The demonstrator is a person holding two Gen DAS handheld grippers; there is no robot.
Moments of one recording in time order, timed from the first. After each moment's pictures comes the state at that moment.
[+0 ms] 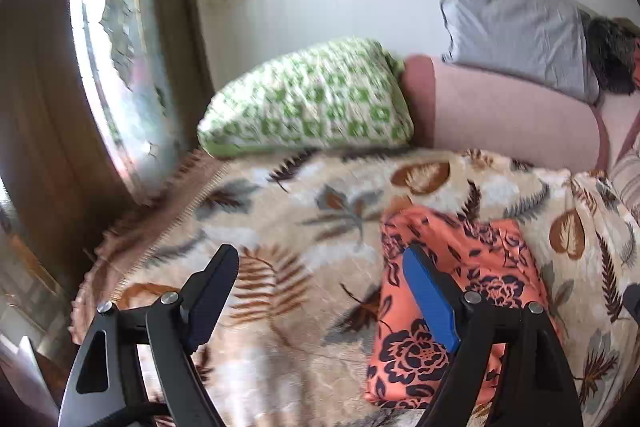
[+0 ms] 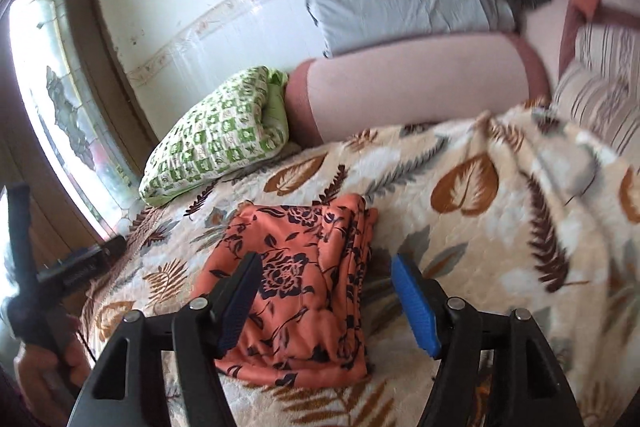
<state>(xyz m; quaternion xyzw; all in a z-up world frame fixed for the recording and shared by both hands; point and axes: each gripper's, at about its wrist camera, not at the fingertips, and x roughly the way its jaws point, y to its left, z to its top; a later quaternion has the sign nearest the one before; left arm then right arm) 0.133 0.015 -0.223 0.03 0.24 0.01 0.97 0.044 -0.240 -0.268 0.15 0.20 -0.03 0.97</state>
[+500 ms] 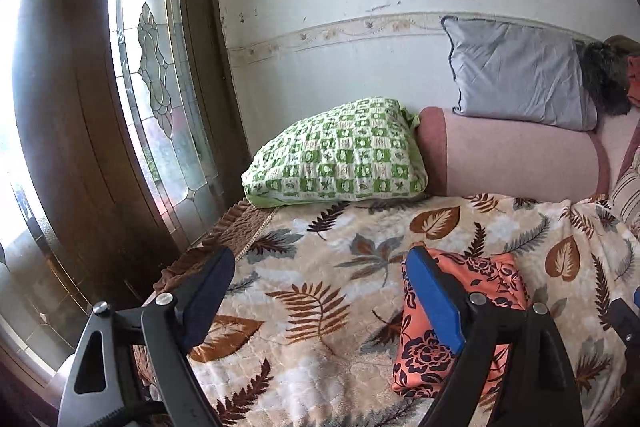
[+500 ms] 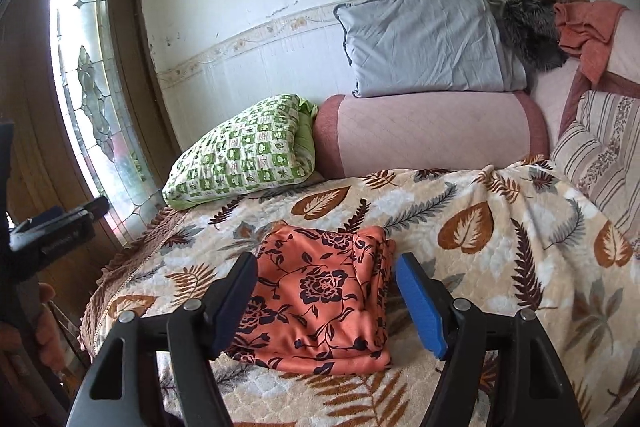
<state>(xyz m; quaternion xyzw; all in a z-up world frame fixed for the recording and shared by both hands) 0.055 0.035 -0.153 0.05 0.17 0.04 0.98 -0.012 -0.191 -0.220 0.10 0.16 -0.03 0.98</state>
